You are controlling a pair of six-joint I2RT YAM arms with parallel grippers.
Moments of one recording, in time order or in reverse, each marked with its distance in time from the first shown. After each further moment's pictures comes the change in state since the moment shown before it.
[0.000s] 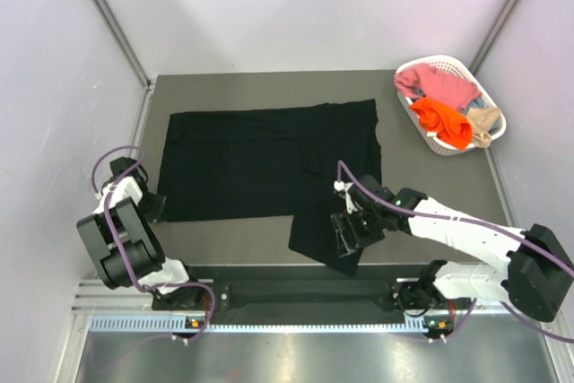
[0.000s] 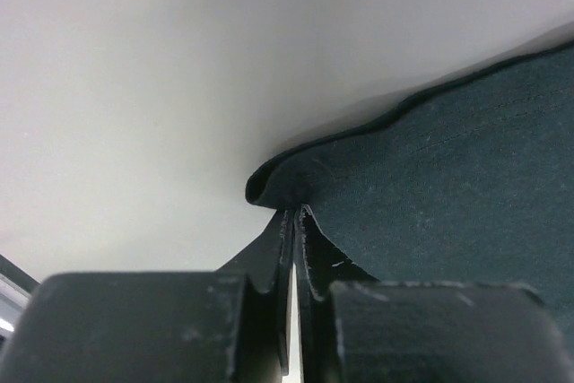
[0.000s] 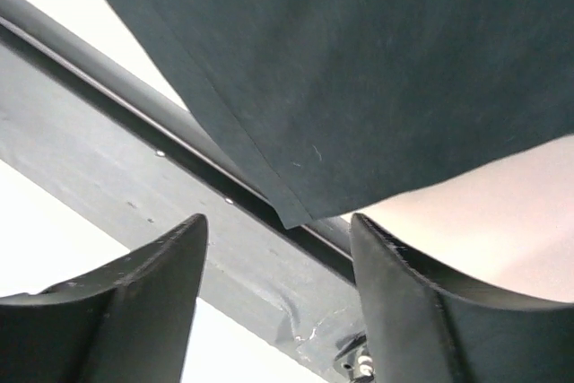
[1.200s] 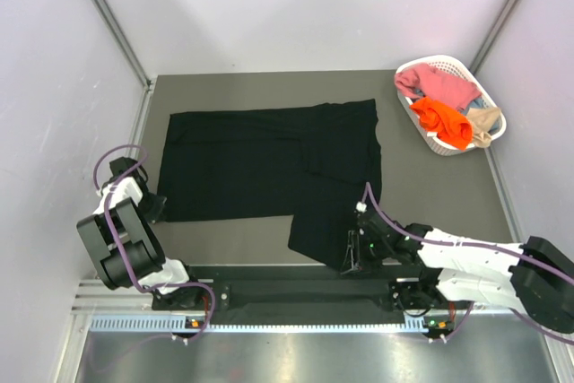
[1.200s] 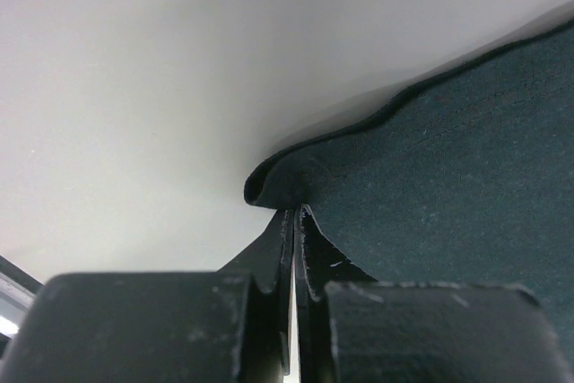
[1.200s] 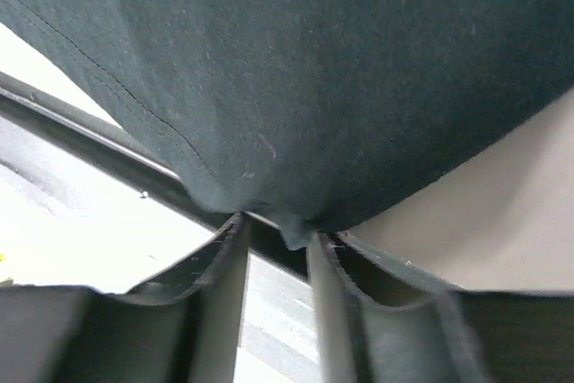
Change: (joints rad) left arm 0.001 -0.004 -0.004 0.011 0.006 0.073; right arm 0.092 -0.135 -0.410 0.377 0.011 0.549
